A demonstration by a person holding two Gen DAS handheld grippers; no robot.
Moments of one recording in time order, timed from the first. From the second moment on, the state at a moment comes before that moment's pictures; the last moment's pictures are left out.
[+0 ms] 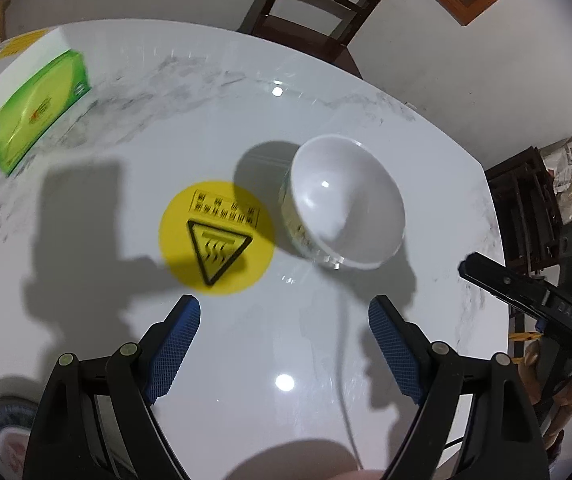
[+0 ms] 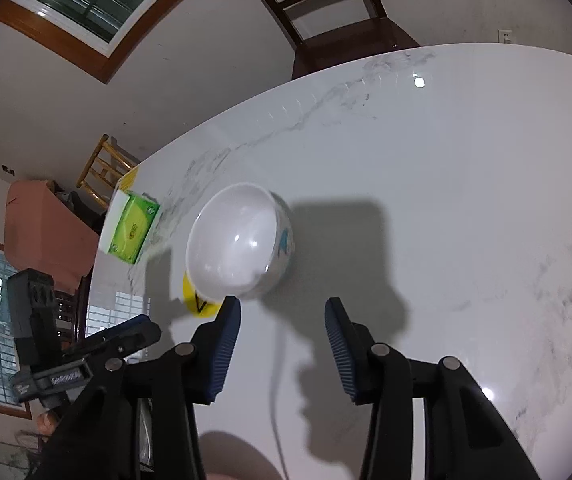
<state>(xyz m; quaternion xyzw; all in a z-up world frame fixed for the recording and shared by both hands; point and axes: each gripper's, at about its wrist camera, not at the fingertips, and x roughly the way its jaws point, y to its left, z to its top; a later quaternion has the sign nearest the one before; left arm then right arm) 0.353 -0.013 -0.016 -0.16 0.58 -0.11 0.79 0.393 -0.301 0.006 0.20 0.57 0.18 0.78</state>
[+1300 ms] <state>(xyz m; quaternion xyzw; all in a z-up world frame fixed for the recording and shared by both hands) 0.373 -0.052 -0.020 -0.08 0.56 -0.13 0.82 0.423 -0.264 -0.029 0.17 0.60 0.18 0.76</state>
